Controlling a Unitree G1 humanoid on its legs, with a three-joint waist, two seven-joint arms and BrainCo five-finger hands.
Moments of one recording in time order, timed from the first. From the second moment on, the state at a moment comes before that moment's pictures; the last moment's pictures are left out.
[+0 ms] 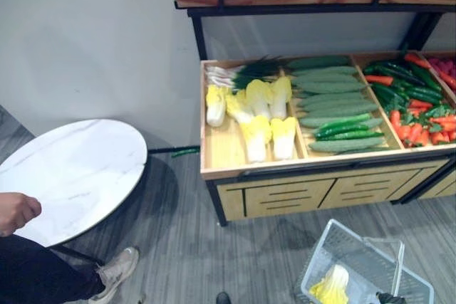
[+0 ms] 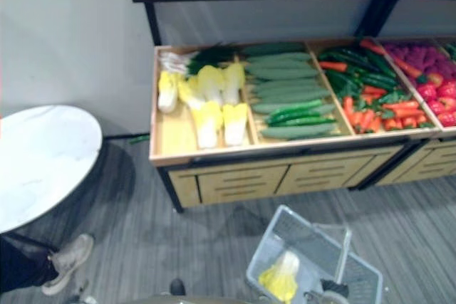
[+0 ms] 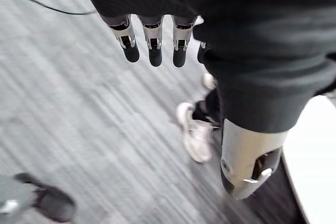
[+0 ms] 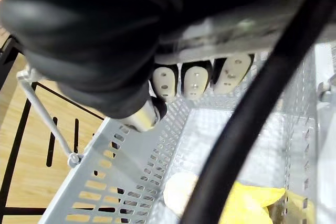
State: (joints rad) left arm 0.15 -0.02 0.80 0.94 -0.11 0.04 0.42; right arm 0.06 -0.07 -0.65 0.96 -0.29 0.05 -0.24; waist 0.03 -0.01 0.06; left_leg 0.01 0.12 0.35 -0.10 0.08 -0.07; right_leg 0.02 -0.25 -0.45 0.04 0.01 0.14
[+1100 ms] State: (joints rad) left arm 0.11 0.02 0.45 1.11 0.14 0.08 0.28; right arm -0.03 -0.14 -0.42 1.07 -0.28 0.01 -0.23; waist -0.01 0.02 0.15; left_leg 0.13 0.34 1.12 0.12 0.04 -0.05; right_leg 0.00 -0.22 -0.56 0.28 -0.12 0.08
